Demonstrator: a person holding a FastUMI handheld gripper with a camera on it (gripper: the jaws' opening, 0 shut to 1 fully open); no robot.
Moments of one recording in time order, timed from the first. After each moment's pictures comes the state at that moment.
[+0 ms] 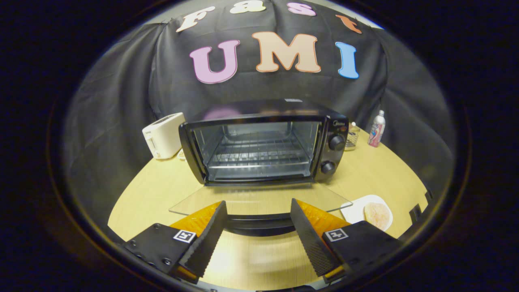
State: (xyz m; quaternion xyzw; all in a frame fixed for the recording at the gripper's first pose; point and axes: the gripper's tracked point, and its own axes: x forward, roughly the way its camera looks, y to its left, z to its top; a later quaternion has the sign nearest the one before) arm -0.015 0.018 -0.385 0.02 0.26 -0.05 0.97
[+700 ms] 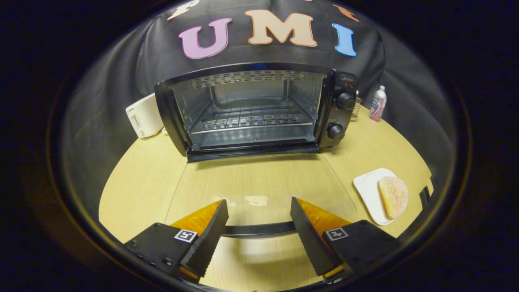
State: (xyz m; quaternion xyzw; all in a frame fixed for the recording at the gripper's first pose) arm -0.009 0.017 -0.438 0.03 0.31 -0.06 0.95
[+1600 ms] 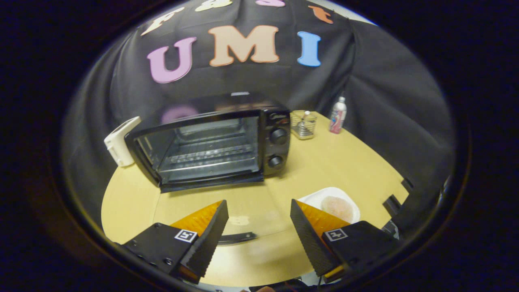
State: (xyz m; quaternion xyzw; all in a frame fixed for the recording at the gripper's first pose) arm -0.032 -0.101 -0.347 0.05 0.25 -0.20 0.95
